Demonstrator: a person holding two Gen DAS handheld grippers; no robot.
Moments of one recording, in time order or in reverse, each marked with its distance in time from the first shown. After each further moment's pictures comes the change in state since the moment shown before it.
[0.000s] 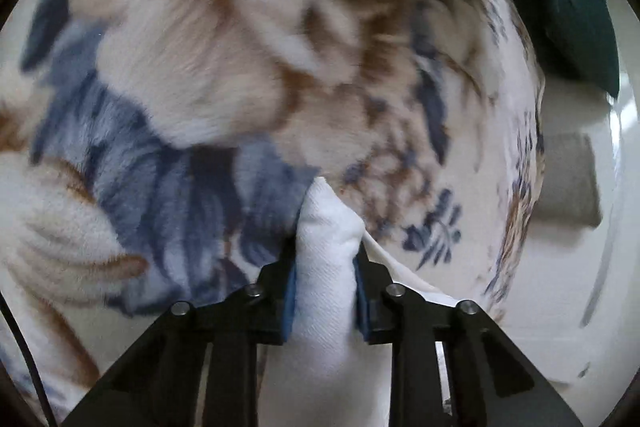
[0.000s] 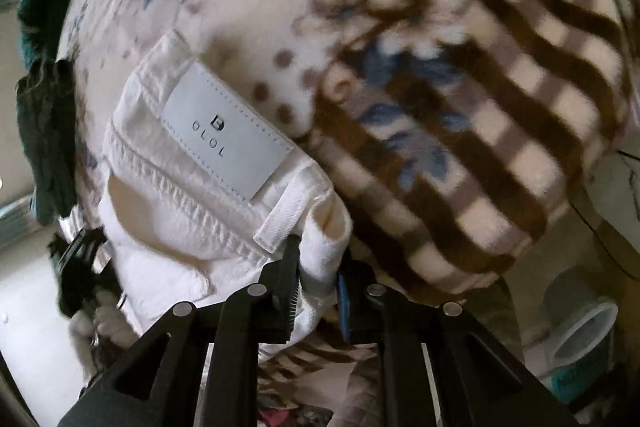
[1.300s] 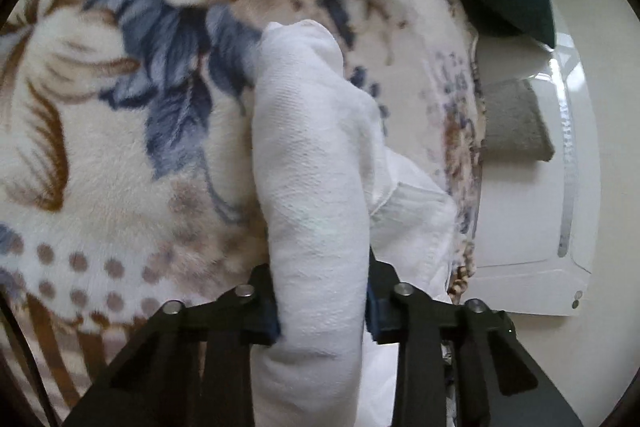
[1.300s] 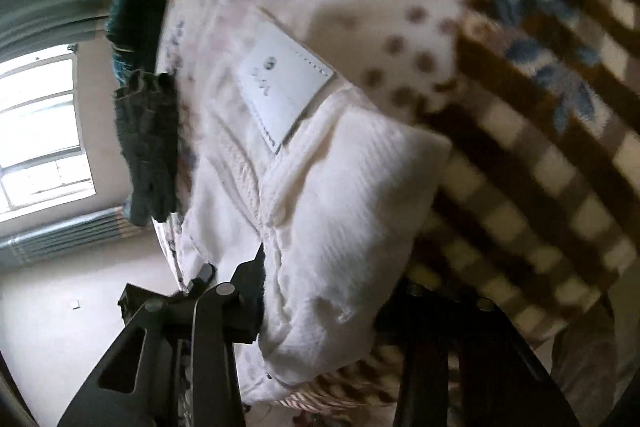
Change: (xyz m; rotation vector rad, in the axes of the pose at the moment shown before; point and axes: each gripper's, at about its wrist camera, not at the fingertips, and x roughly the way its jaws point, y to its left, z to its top) left arm -0.049 -0.020 -0.094 0.154 0.004 -0.155; right arm 0.014 0.014 -0.073 0.003 -0.155 0.417
